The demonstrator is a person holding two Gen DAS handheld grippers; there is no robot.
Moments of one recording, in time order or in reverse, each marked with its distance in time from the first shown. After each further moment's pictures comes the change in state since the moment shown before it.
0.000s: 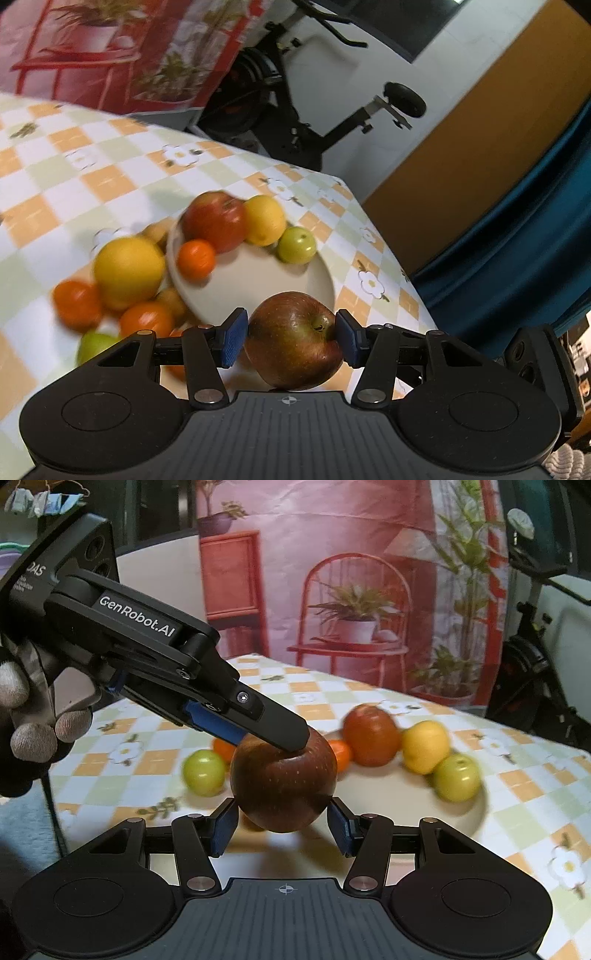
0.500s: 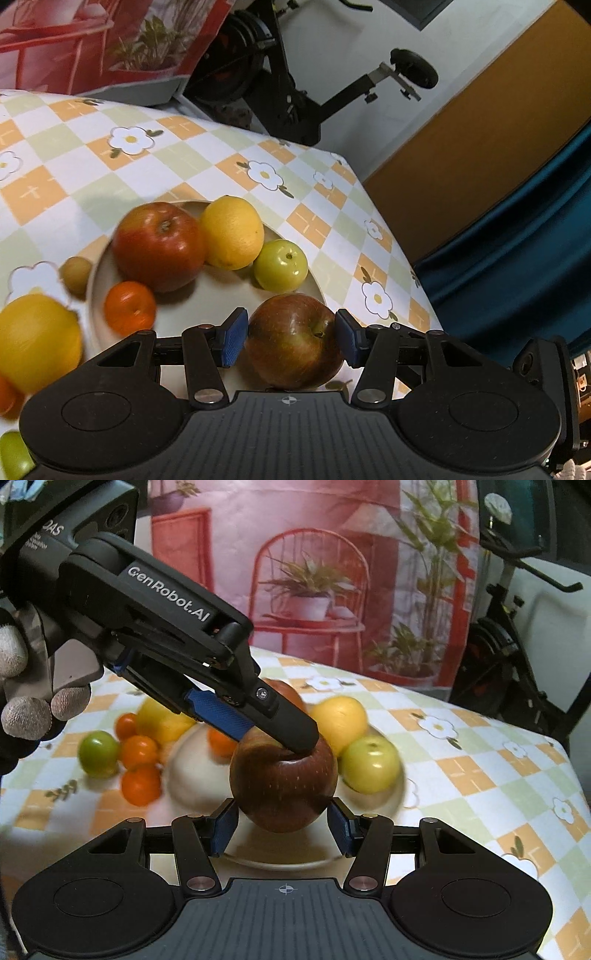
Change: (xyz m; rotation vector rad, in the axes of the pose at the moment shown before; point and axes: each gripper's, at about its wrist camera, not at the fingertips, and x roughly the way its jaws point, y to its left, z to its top) left arm 0.100 -0.011 0.044 -0.021 0.120 -0.010; right arm 0.031 -0.076 -0.007 0.008 0.080 -0.105
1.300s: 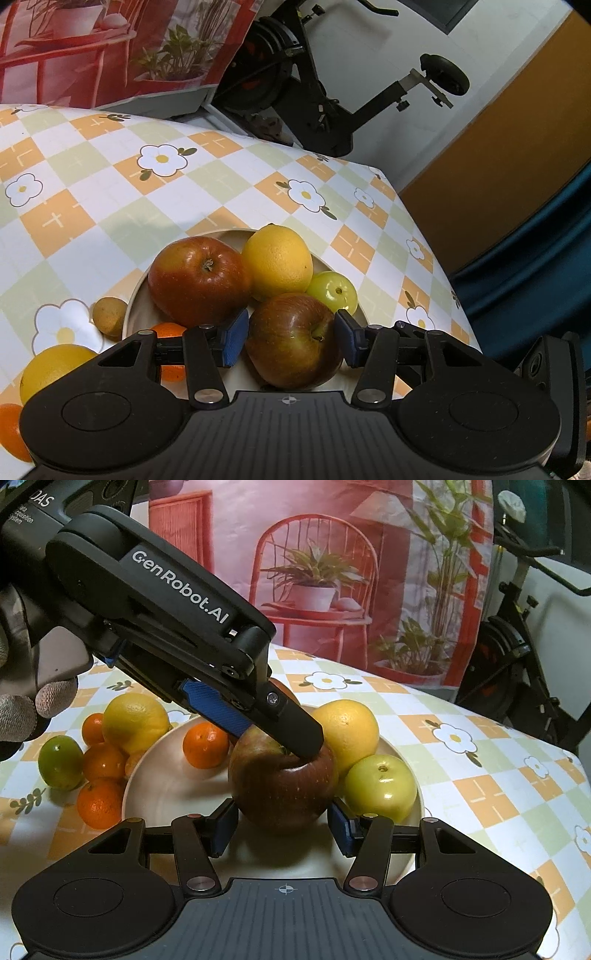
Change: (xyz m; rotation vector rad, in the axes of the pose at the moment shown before) left arm -0.001 0.018 0.021 -0.005 -0.027 0.109; right arm 0.049 -0.001 0.017 -0.026 0.022 0.011
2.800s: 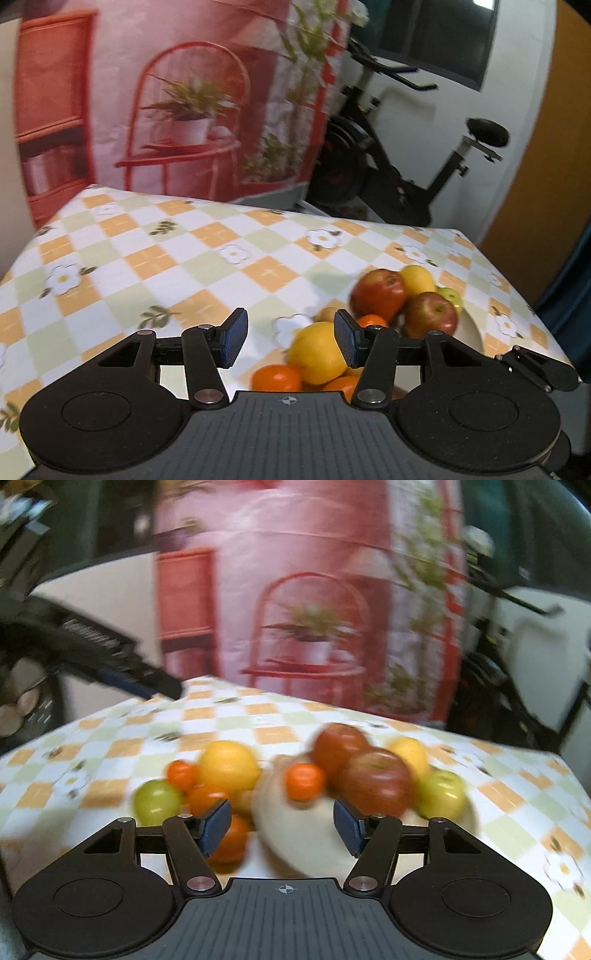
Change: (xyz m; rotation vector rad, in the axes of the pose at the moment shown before) left arm -0.158 0.047 -0.066 0.098 -0.326 0.351; right arm -0.050 0.100 -0.016 0.035 -0.193 -0.056
